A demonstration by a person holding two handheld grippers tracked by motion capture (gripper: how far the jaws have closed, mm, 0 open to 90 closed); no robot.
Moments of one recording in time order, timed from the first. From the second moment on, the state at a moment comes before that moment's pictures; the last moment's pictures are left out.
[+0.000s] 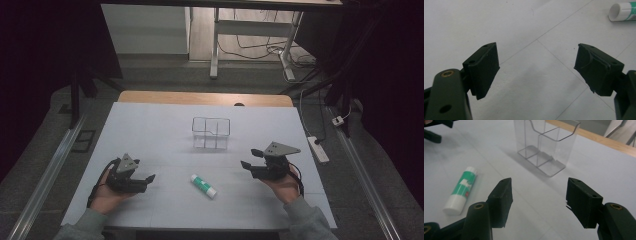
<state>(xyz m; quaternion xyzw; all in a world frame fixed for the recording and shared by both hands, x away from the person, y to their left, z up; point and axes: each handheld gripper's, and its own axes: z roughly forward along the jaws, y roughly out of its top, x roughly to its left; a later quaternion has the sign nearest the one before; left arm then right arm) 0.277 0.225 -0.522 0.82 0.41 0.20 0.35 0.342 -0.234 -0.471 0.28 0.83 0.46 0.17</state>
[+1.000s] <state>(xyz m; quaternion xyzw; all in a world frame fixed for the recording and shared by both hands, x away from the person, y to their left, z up) 0.277 0.224 -0.520 0.82 0.39 0.19 0.37 0.332 -0.217 -0.478 0.25 0.85 0.44 0.13</state>
